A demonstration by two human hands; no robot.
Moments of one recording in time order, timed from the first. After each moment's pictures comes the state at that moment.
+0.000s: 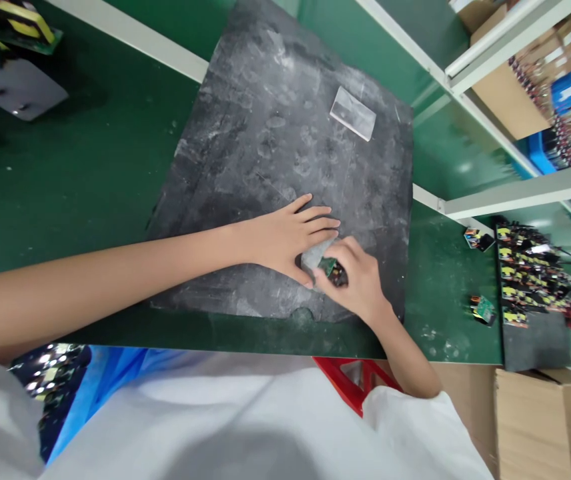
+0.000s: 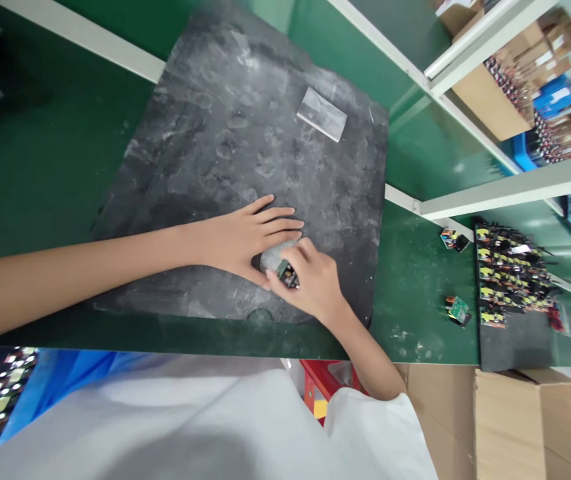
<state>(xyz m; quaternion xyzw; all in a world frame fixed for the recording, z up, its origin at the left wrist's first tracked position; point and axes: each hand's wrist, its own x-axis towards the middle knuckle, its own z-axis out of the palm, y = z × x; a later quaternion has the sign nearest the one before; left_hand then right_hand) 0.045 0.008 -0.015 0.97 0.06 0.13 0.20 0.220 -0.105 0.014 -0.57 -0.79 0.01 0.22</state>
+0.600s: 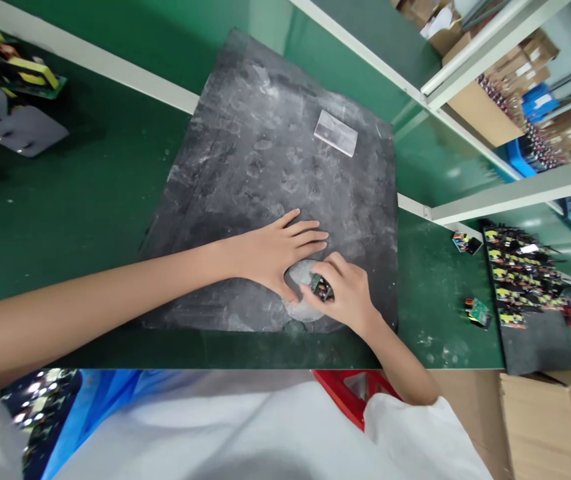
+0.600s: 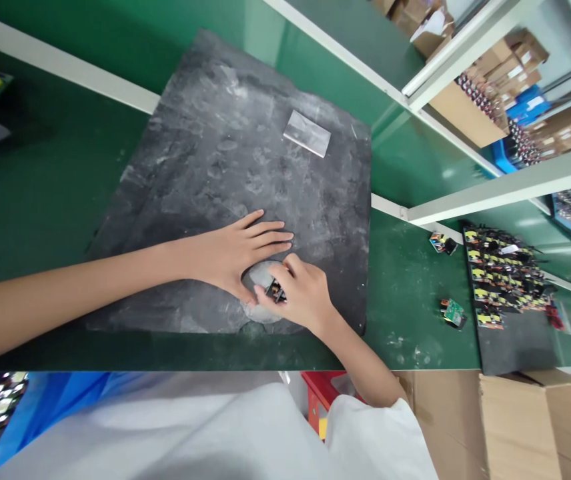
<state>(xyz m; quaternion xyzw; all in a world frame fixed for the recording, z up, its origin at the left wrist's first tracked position) 0.041 0.011 -0.012 0.98 0.06 0.09 0.19 0.221 -0.105 0.012 -0.54 -0.82 -0.03 0.21</state>
